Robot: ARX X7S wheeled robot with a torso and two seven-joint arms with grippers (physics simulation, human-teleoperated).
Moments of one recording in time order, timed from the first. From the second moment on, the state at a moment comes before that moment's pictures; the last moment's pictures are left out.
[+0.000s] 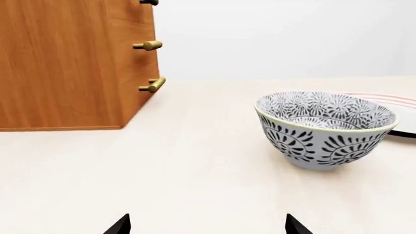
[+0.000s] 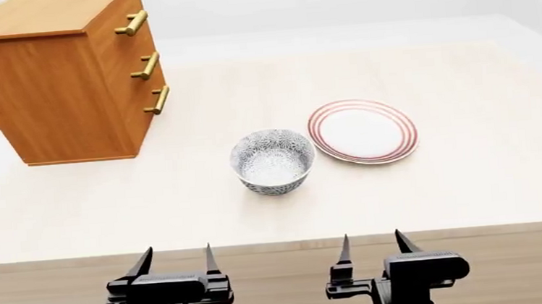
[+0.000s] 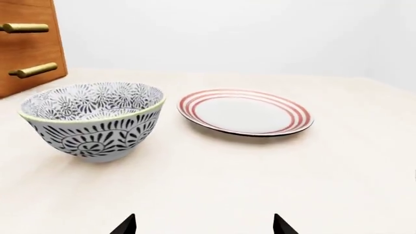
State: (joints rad) left arm -0.01 -0.07 0.08 -0.02 -0.05 0.01 -0.08; right arm 0.02 0.06 -0.09 0.01 0.03 0.03 0.10
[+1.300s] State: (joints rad) left arm -0.30 -0.16 0.11 0.32 -0.13 -0.52 -0.13; right arm 0.23 0.20 -0.09 -0.49 0.12 0.67 0.13
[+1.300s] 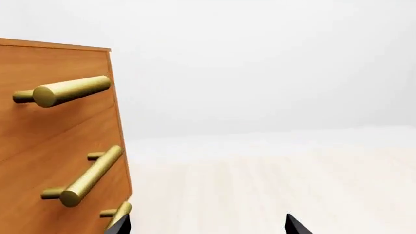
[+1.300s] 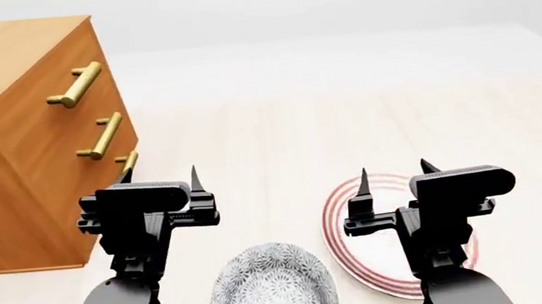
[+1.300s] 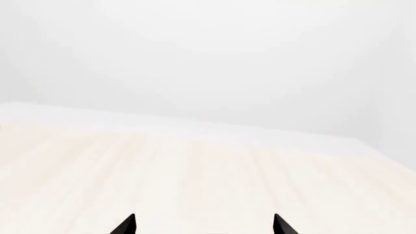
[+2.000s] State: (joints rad) left arm -0.41 -0.24 0.30 0.19 0.08 -0.57 -0.22; right arm 0.24 0.22 -0.11 -0.48 0.15 0.67 0.13
